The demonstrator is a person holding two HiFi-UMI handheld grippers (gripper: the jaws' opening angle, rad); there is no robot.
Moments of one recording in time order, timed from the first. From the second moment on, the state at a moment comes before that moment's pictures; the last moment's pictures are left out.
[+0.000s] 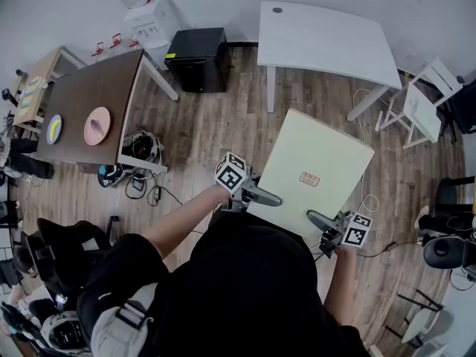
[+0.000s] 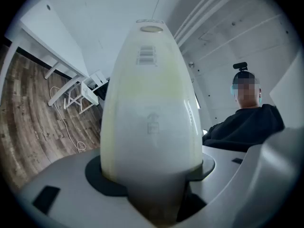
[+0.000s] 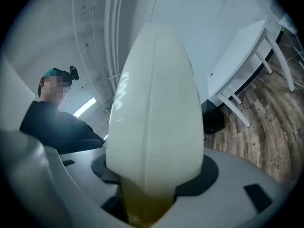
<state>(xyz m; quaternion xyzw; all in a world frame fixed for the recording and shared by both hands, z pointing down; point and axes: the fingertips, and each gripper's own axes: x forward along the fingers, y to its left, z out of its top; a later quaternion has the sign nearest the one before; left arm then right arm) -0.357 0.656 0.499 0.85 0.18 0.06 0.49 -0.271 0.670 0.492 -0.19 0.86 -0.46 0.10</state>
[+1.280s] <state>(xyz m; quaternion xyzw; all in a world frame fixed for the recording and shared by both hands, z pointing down) -0.257 0.491 0.534 0.82 0.23 0.08 0.51 -0.172 0.515 0.525 -0.25 0.82 -0.49 0.13</state>
